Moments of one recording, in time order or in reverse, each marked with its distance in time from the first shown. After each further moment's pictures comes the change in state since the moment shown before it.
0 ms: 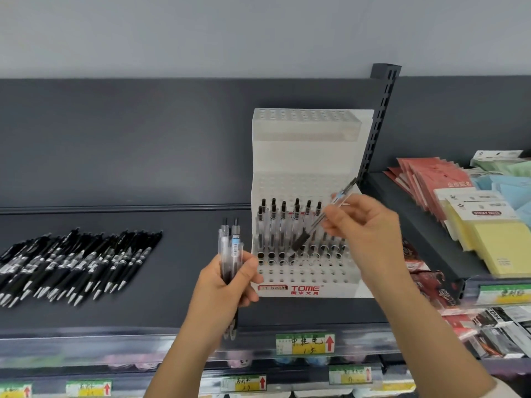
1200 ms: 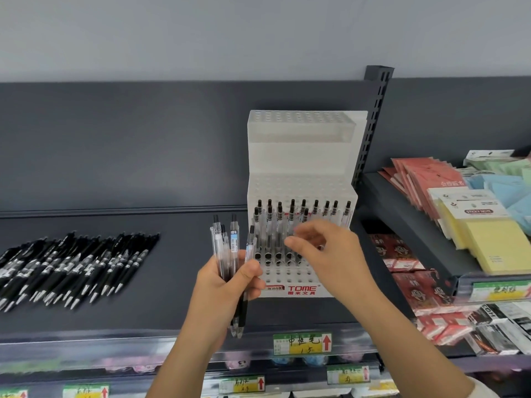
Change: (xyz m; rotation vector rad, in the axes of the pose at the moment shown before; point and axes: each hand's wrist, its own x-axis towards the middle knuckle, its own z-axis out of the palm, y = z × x) left_hand 0.000 0.004 0.007 -0.191 0.036 -0.025; right_hand -0.018 0.015 0.019 -0.486 -0.193 -0.103
